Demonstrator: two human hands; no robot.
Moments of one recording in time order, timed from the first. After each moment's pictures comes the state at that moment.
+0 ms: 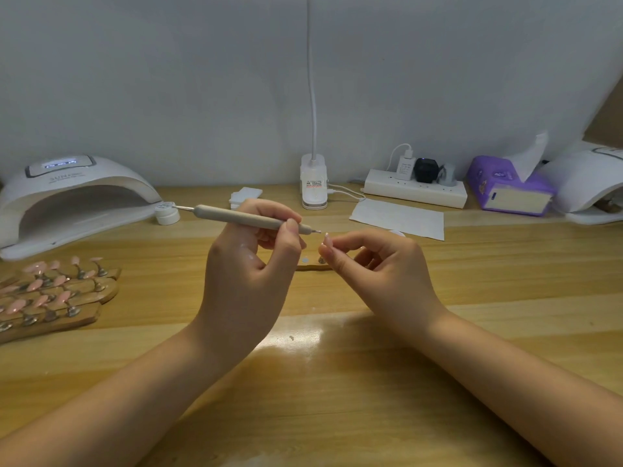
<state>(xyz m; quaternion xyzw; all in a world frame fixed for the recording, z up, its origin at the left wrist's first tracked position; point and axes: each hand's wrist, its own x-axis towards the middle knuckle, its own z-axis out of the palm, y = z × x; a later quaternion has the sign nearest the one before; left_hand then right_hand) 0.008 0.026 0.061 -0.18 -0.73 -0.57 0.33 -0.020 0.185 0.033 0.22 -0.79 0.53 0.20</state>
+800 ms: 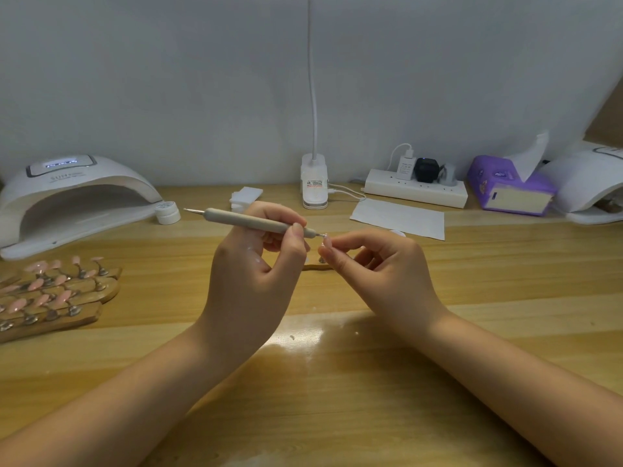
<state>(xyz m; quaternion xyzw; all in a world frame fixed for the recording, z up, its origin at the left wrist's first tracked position) 0.009 0.026 0.059 -0.18 -0.74 -0.56 0.32 -0.021 0.185 0.033 0.24 -0.79 0.53 0.22</state>
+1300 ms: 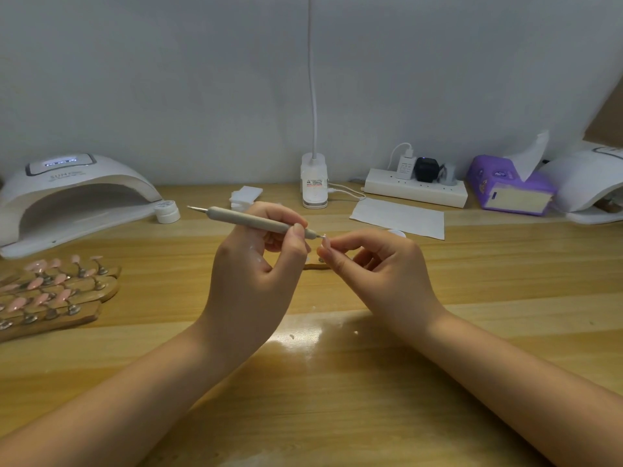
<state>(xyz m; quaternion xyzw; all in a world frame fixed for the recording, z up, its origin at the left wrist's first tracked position) 0.009 0.027 0.058 -0.18 -0.75 -0.54 0.32 -0.020 0.184 0.033 0.24 -0.79 0.52 0.22</state>
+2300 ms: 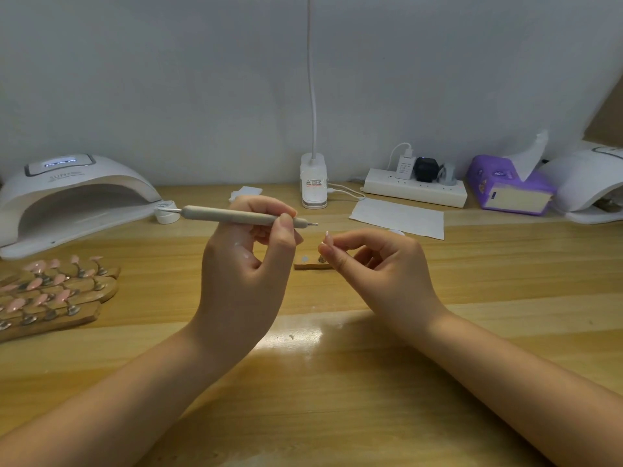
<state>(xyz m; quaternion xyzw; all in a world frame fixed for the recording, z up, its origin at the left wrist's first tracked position) 0.011 0.025 0.062 -0.17 -0.72 -0.57 0.35 -0.020 0.185 0.033 0.23 -0.78 0.54 0.21</state>
